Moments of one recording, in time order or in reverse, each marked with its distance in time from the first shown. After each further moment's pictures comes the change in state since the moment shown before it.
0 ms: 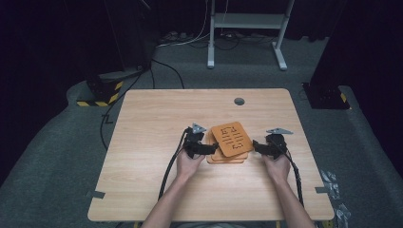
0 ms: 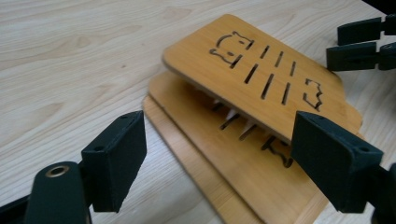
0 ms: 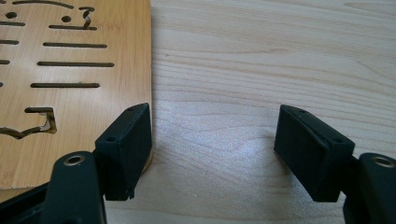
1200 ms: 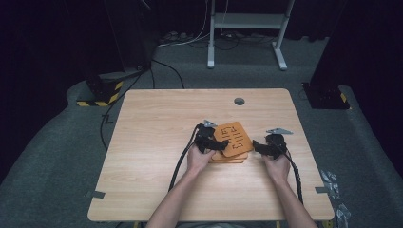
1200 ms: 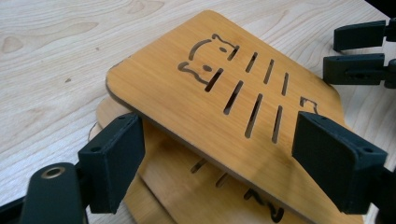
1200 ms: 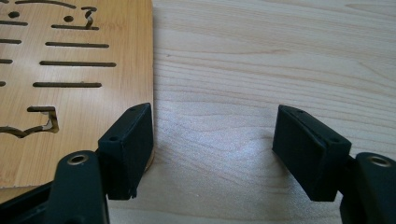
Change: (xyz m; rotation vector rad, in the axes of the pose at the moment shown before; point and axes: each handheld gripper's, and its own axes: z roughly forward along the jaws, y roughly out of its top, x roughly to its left) left arm -0.008 0.017 0.038 0.057 -0.049 -0.021; right arm 0.001 0.000 0.000 0.001 0.005 0.003
